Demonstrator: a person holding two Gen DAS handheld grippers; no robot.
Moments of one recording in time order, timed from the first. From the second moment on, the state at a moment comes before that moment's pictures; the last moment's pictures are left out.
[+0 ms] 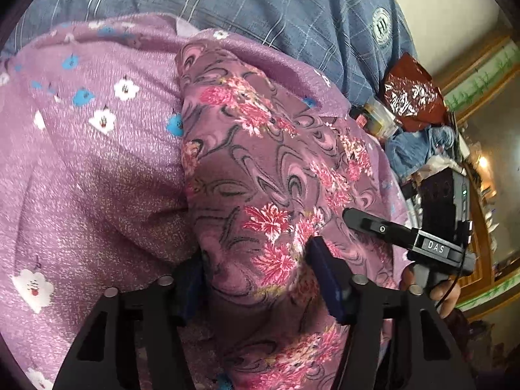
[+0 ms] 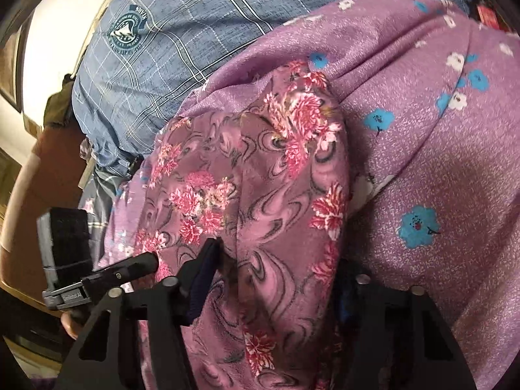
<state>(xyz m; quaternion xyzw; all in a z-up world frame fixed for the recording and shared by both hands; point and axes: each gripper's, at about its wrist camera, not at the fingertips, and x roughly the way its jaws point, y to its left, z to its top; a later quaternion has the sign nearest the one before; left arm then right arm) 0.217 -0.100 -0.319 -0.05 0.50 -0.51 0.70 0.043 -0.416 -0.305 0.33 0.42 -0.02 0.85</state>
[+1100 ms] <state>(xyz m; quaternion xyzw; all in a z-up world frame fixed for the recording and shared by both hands) 0.145 -0.118 -0.283 0.07 0.41 -0.46 0.78 0.032 -0.375 -0.276 0.20 0.40 -0.11 0.89</state>
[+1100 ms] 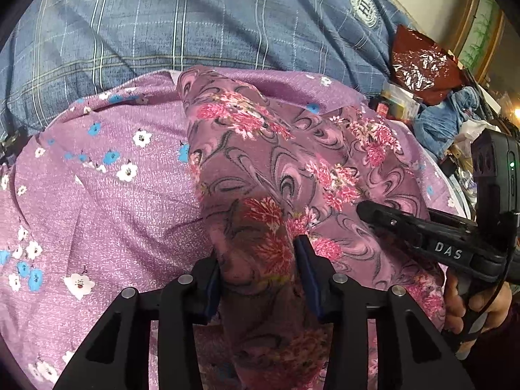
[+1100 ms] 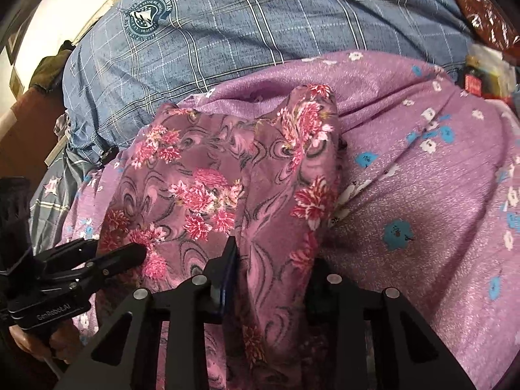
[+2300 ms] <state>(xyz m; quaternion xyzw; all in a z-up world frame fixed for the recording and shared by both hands) 0.178 0.045 -0.257 -0.03 0.41 -0.40 0.82 0.080 -0.208 -0.239 0.07 0.38 -0.09 0.92</state>
